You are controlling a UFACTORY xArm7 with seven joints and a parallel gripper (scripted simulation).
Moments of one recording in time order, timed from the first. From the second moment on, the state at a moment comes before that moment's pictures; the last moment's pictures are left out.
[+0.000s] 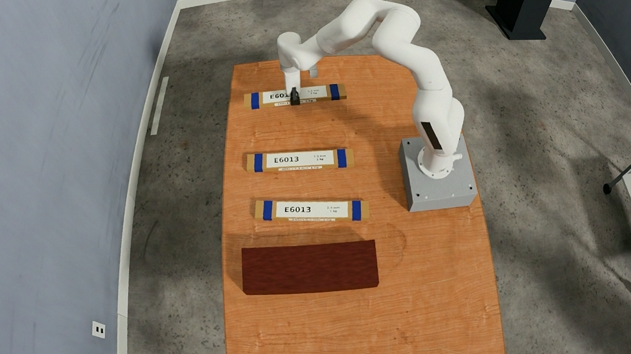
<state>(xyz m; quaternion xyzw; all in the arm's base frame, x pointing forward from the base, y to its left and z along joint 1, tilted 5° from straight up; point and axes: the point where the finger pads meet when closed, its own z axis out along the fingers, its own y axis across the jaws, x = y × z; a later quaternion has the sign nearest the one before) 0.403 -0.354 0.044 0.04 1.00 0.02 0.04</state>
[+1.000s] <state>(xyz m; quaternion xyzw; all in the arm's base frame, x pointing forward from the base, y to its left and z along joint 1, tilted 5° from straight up) 0.407 -0.353 -0.006 0.04 1.00 0.02 0.04</state>
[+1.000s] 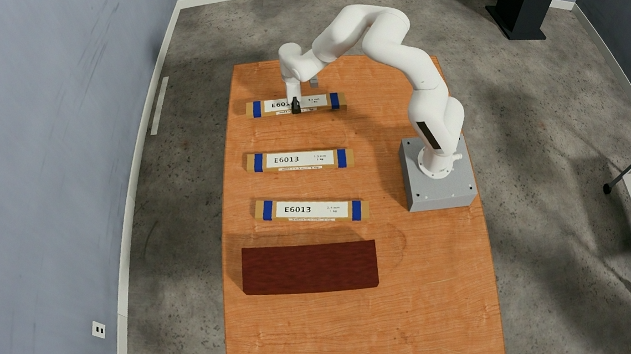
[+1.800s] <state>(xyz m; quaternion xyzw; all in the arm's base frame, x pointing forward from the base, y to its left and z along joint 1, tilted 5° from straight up) 0.409 -0.353 -0.033 0.04 1.00 0.02 0.04</state>
